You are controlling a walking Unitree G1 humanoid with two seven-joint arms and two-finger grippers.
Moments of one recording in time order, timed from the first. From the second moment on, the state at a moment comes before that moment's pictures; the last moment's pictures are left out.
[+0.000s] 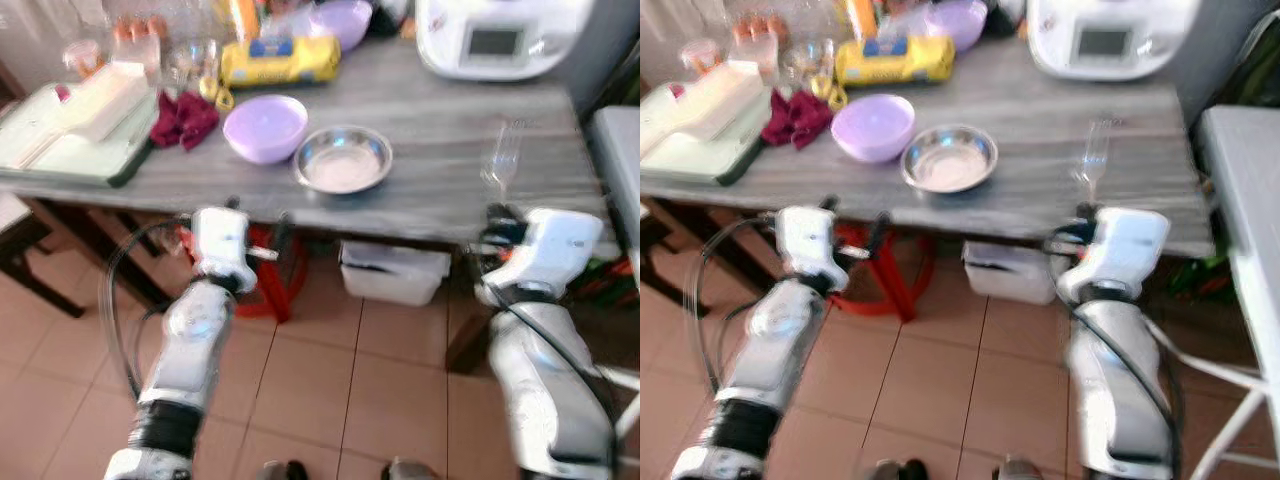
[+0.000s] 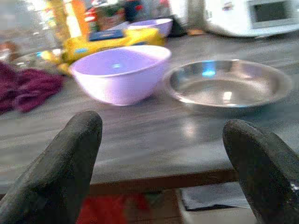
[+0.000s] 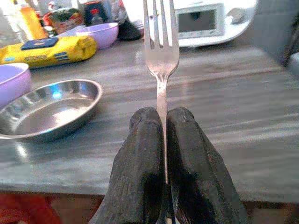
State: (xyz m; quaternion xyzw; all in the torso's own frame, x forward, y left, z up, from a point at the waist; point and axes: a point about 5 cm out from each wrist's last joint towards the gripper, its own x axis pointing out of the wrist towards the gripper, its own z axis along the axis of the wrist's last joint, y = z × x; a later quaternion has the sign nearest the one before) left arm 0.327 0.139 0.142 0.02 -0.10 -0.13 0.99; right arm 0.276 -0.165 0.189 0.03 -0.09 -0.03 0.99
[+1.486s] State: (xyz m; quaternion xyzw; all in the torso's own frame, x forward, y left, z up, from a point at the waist) left arm 0.272 0.146 0.134 0.03 -0.08 -0.28 0.96; right arm 0.304 -0.162 0.187 0.11 -0.08 -0.08 0.99
